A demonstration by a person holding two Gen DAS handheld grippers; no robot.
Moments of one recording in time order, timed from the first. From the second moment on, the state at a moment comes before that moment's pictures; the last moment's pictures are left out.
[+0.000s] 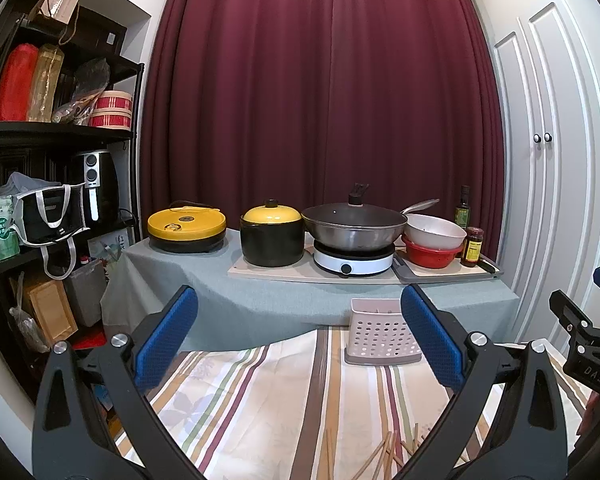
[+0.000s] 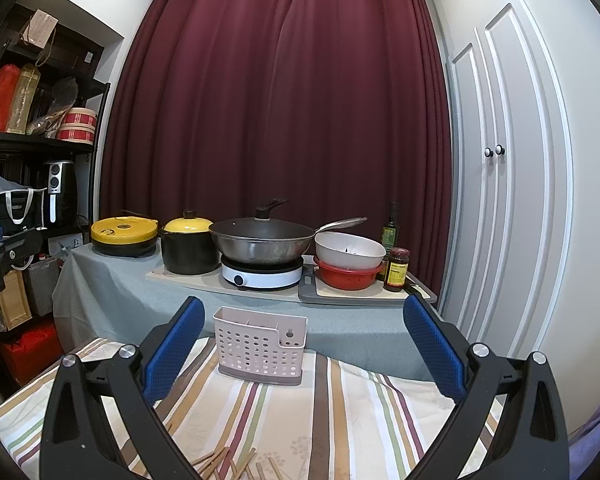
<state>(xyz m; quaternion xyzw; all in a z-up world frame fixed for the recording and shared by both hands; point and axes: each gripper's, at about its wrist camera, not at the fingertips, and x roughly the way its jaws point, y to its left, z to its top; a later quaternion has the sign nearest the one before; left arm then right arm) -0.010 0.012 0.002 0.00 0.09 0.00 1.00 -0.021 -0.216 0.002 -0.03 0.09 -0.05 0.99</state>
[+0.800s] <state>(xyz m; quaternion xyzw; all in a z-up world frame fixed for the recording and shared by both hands) -0.009 0.016 -0.003 -0.01 0.09 0.00 1.00 -0.021 -0.216 -0.002 -0.03 0.08 -0.05 0.99</state>
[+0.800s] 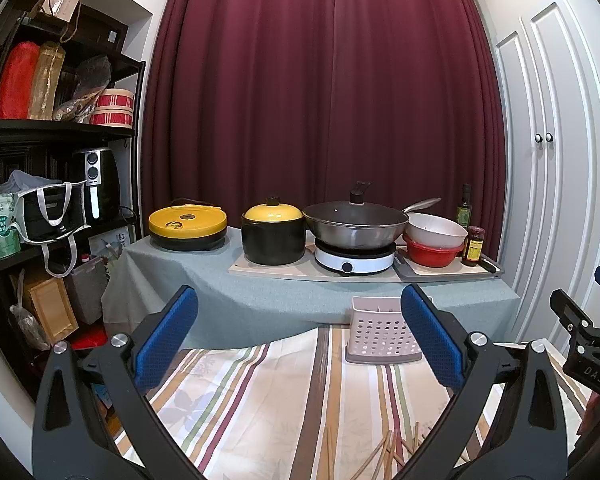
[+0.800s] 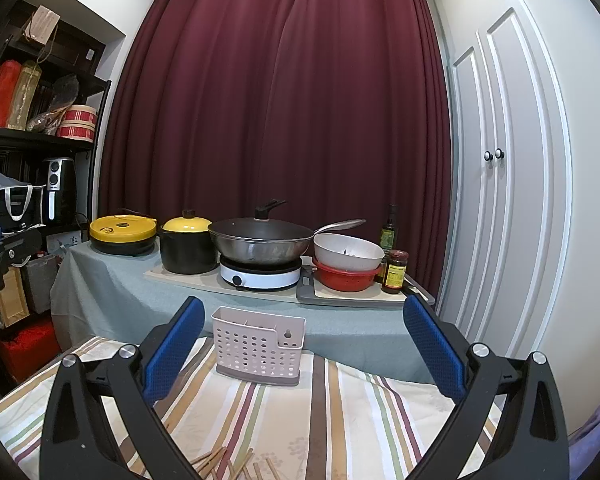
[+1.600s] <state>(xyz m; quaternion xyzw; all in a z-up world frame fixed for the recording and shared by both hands) -0.009 0.016 -0.001 0.00 0.10 0.00 1.00 -0.022 -0.214 -0.004 -0.03 0.08 -0.05 0.99</state>
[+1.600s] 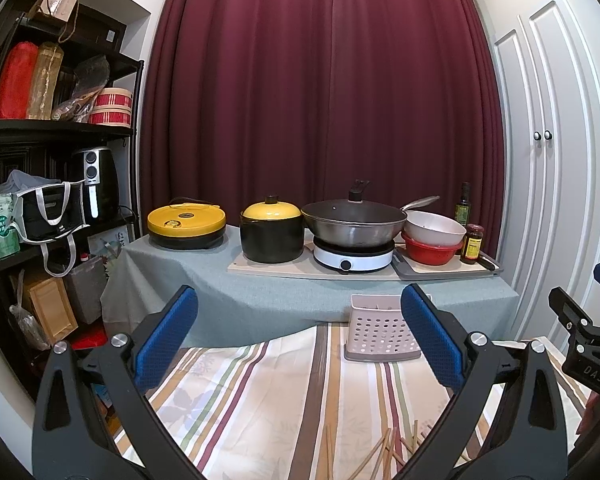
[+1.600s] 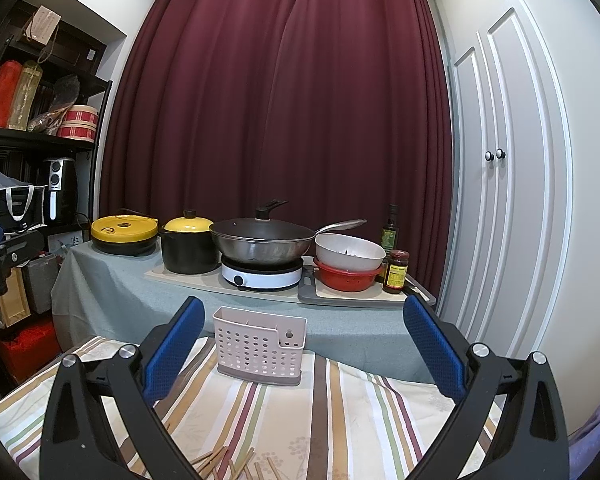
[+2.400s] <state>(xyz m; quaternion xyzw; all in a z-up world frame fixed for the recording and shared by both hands) 0.005 0.007 -0.050 0.00 0.15 -0.01 0.99 -0.012 -0.224 -0.037 -0.02 0.13 -0.03 0.99</state>
